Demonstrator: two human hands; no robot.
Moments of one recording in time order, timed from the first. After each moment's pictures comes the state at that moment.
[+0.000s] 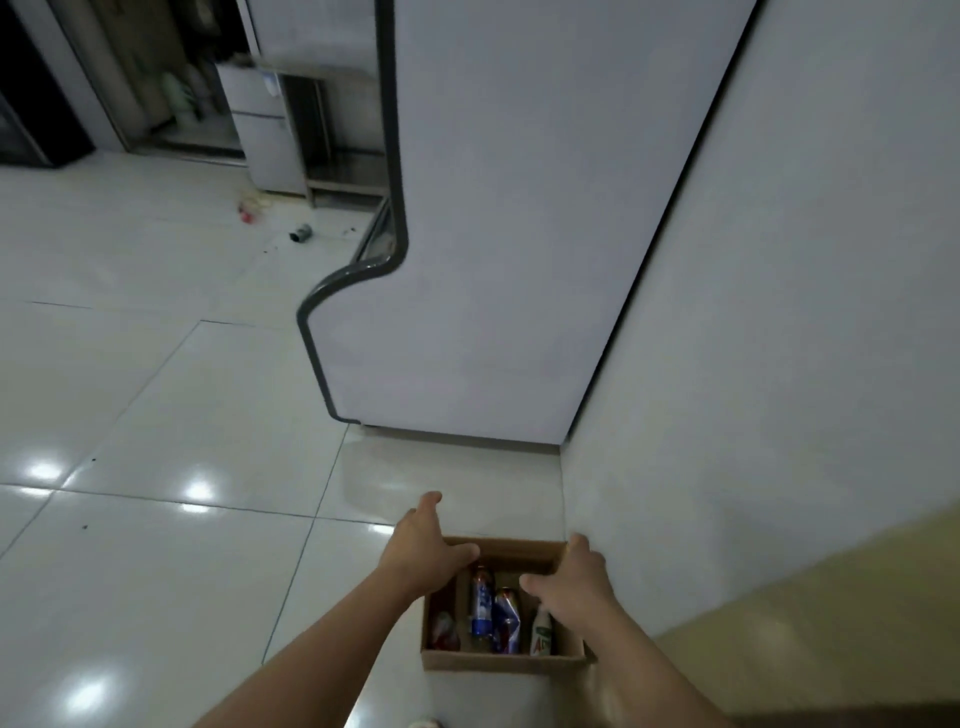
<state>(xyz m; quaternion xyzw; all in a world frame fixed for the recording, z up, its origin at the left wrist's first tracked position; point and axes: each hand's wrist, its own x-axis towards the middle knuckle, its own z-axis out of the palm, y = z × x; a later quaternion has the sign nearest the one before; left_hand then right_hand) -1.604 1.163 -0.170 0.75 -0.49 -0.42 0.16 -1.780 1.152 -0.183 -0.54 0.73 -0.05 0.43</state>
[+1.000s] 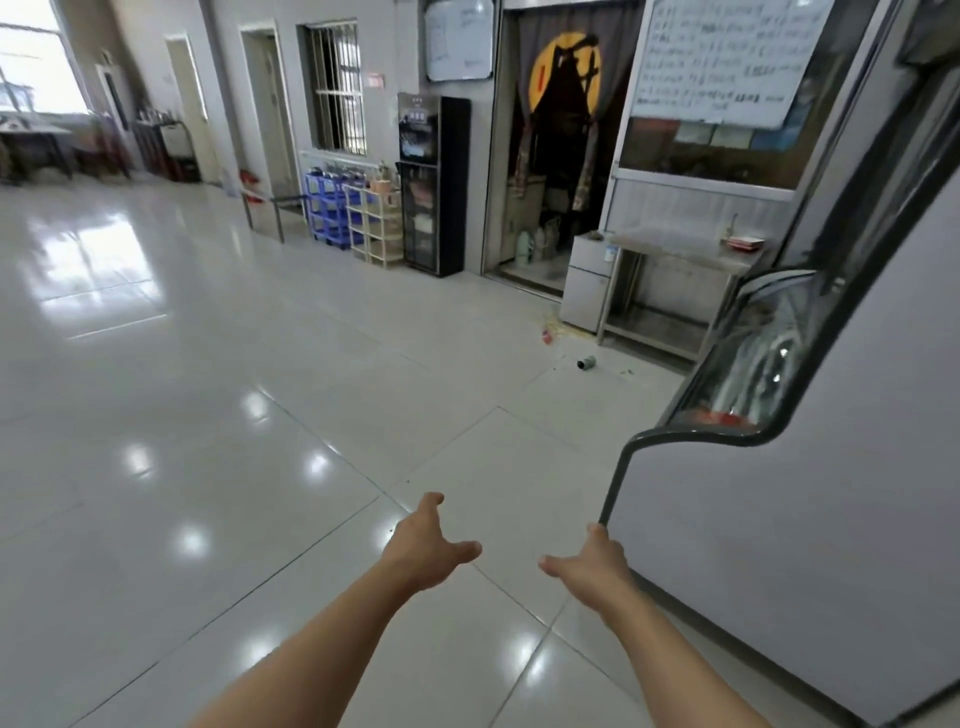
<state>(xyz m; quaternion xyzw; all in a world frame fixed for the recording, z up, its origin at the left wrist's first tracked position) -1.210 1.404 -0.055 0.85 -0.27 -0.29 0.36 -1.360 1.272 -0.052 -0.74 0.51 -0.03 0.43</state>
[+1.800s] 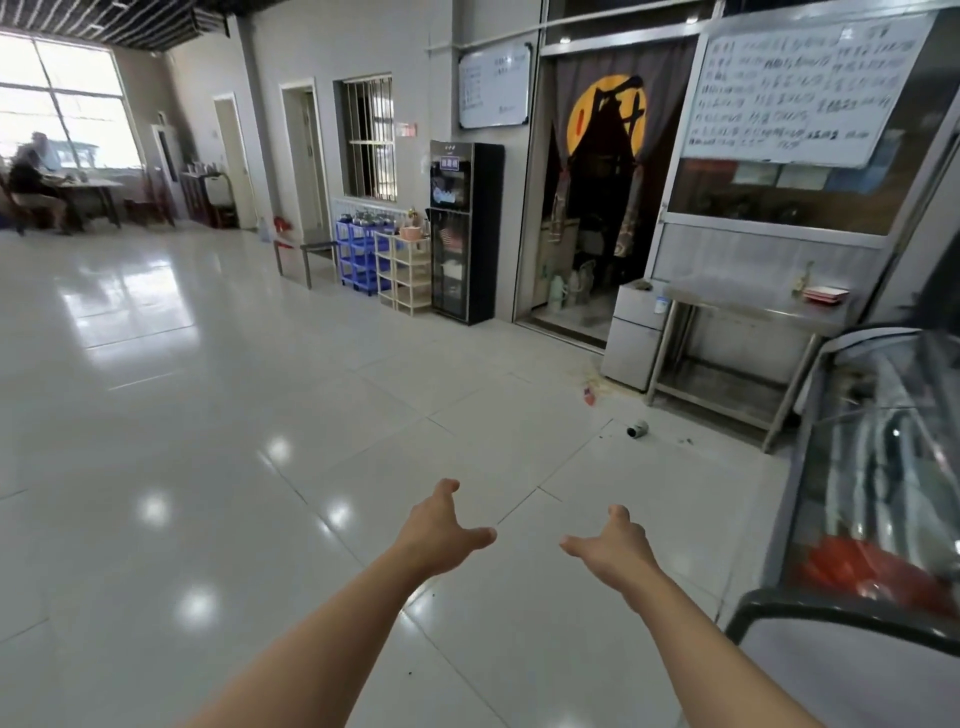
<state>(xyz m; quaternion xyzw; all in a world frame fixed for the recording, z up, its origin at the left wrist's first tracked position) -0.894 1.205 -0.015 0.85 -0.29 -0.24 0.36 -1.041 1.060 -0.011 -0.76 0.49 -0.08 0.41</state>
